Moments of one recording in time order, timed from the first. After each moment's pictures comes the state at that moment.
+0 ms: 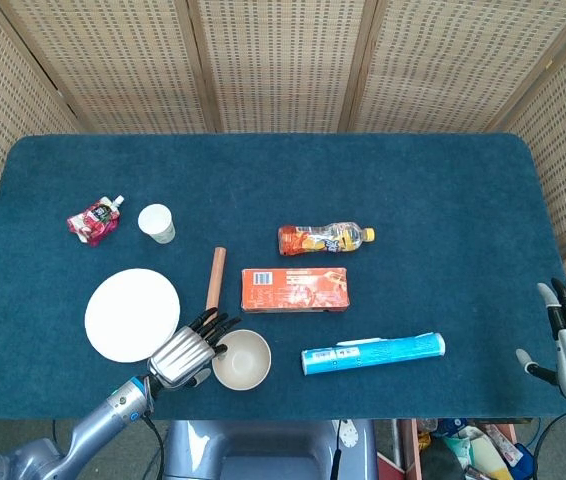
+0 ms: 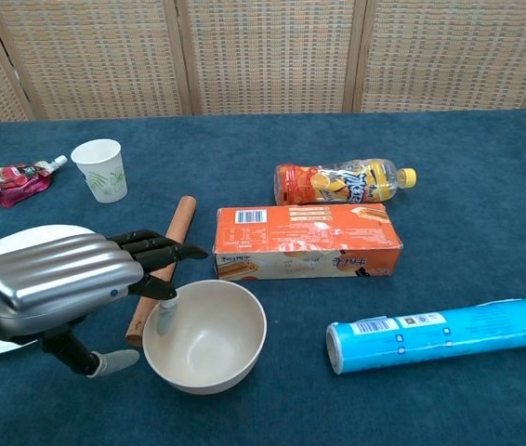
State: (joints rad) left arm -0.53 -1.50 0.02 -1.64 1.57 0.93 0.46; right arm 0.05 -1.12 0.10 -1.61 -1.43 1.51 -0.08
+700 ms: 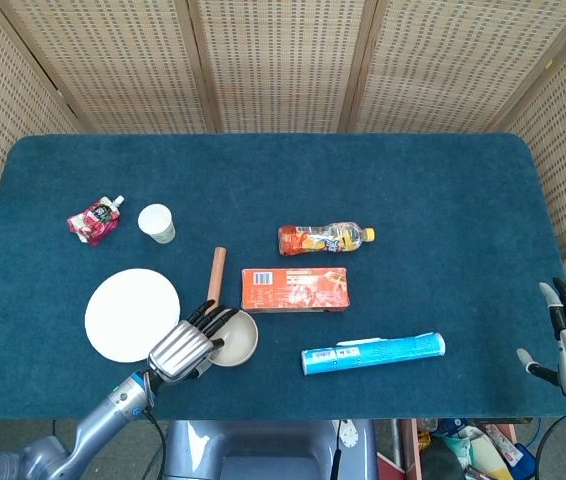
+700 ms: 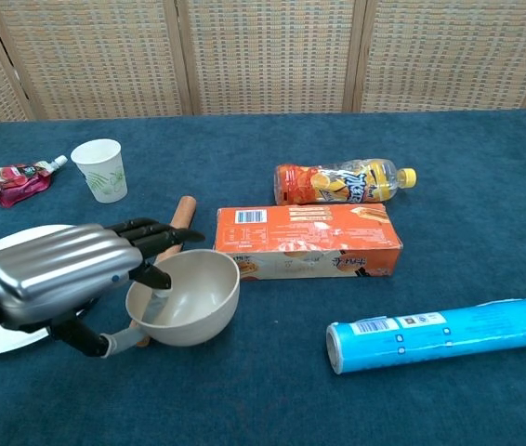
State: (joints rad) left arm -0.53 -1.54 0.02 -1.57 1.60 1.04 0.39; right arm 0.05 -1.12 0.10 -1.61 -1.44 1.51 -0.06
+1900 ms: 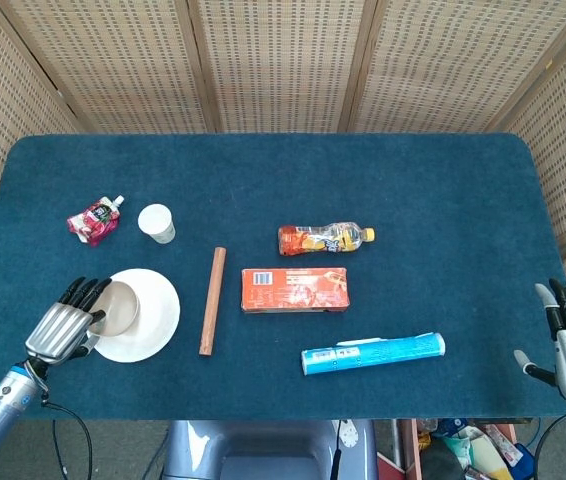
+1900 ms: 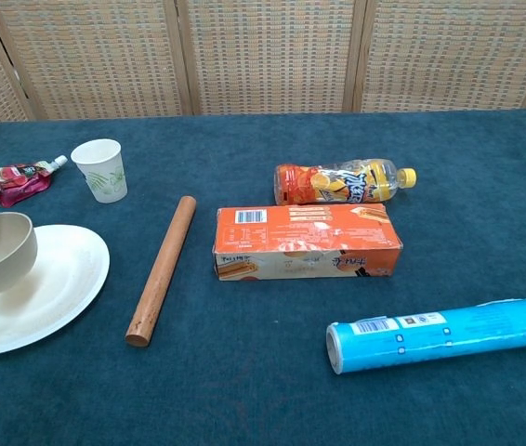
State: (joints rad) left arm -0.37 -1.33 0.09 -1.28 1.58 1.19 0.07; right arm 0.05 -1.11 0.10 -1.62 -1.44 1.50 -0.06
